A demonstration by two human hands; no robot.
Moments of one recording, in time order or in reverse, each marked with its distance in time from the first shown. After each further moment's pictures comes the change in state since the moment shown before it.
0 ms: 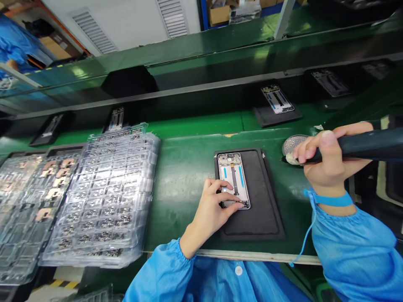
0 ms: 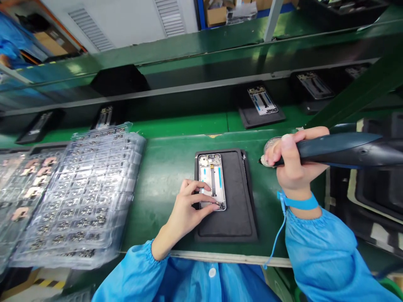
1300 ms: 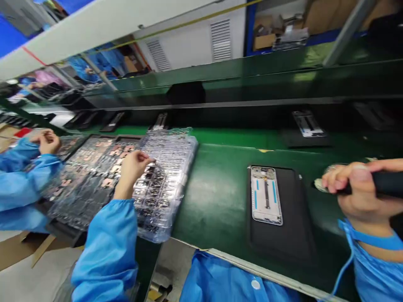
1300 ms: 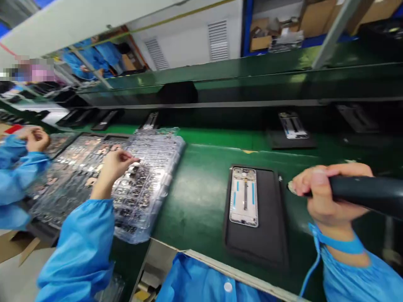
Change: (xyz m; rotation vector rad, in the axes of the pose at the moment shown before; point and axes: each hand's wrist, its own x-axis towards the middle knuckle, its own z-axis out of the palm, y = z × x) left_hand -0.017 -0.056 -0.288 0.355 0.707 -0.685; right_hand -0.014 0.000 0.015 0.029 0.026 0.157
